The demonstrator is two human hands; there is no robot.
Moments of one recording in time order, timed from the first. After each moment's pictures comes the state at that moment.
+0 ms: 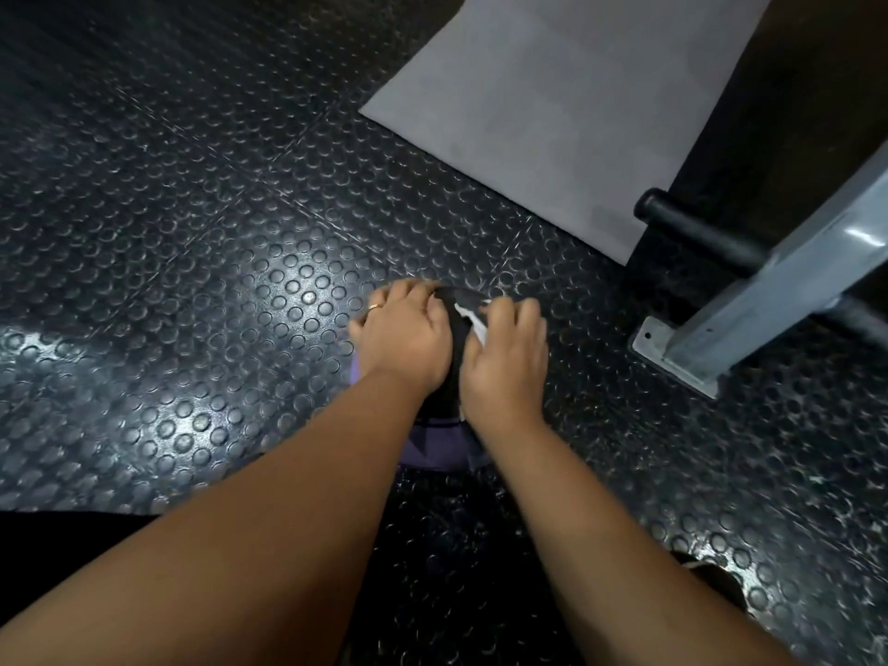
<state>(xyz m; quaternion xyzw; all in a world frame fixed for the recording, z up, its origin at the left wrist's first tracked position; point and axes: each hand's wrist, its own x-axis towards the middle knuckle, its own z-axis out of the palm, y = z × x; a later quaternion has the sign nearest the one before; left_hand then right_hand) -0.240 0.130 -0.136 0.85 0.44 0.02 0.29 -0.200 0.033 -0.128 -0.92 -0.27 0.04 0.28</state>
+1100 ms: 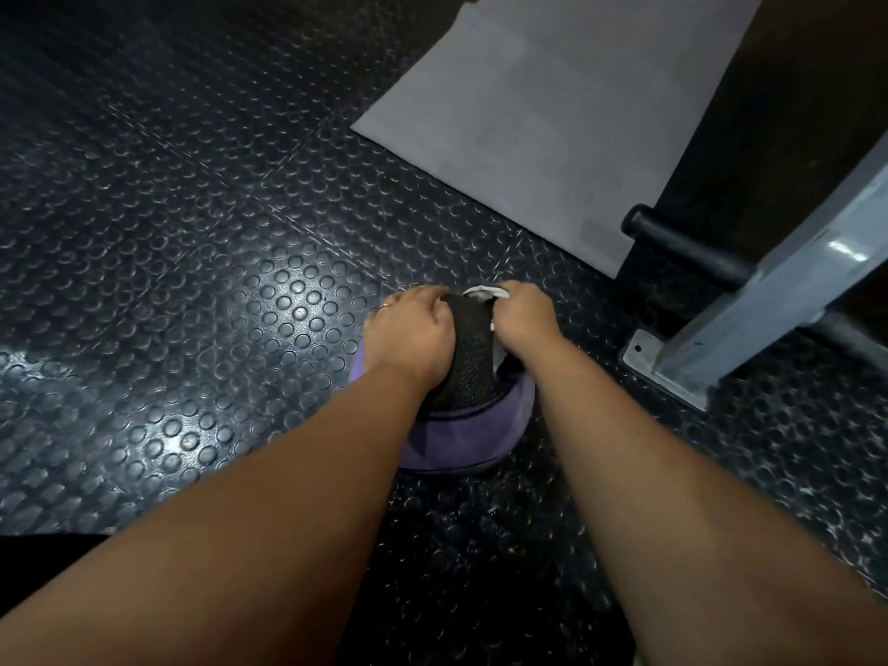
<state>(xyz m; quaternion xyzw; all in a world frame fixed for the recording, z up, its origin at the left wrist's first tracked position) -0.215 0.137 -0.128 0.85 0.42 -0.01 0.31 -0.100 0.062 -0.138 -0.91 -0.15 0.28 0.27</state>
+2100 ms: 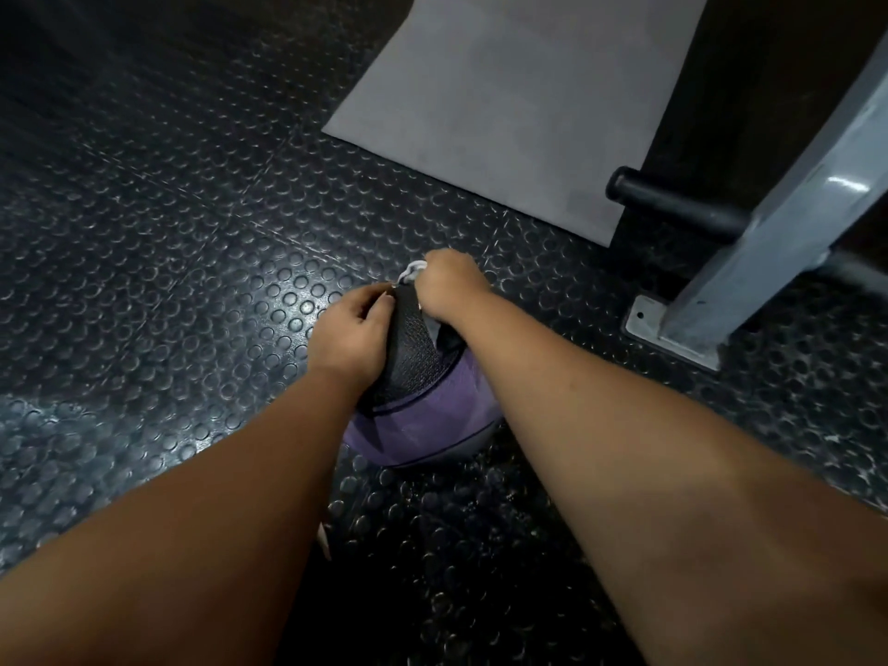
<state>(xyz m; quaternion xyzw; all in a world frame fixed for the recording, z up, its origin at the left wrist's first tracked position) -0.246 0.176 -0.144 0.78 0.44 0.06 0.43 -0.117 0.118 -0.128 -0.89 -0.26 0.30 0.21</state>
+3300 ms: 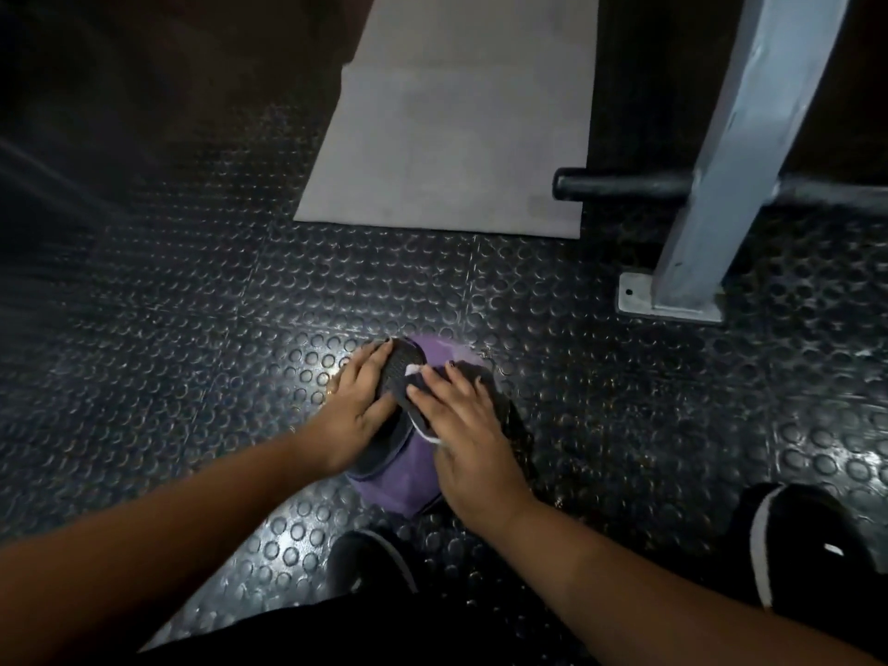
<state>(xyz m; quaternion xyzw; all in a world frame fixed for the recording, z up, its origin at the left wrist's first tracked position) -0.269 0.214 -0.117 0.90 0.16 -0.21 0.35 -0.245 0.019 -0.149 -0.82 -0.33 0.12 0.46</state>
